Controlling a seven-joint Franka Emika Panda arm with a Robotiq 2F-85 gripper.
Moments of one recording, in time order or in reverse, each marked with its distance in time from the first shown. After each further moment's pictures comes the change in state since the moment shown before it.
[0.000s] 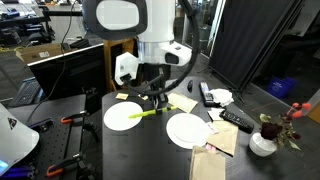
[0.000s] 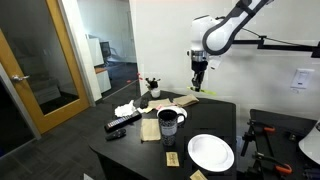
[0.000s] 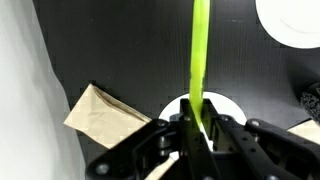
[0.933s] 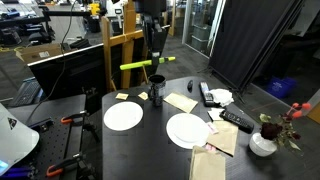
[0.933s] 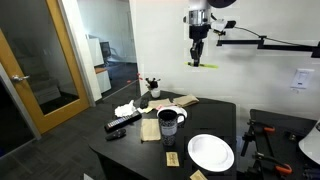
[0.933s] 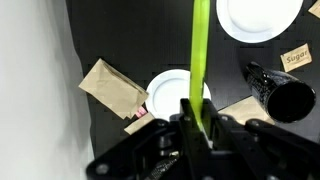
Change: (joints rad) arm 0.002 -0.237 0.121 0.149 0.002 -0.381 0.009
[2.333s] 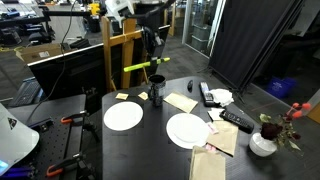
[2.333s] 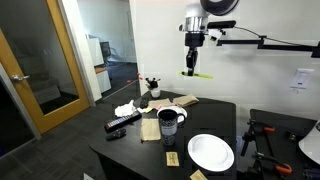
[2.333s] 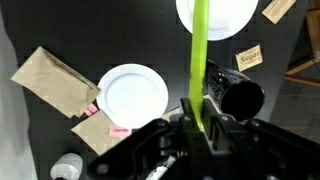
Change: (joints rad) arm 0.032 0.046 0.000 -0.039 0.219 0.103 -0.177
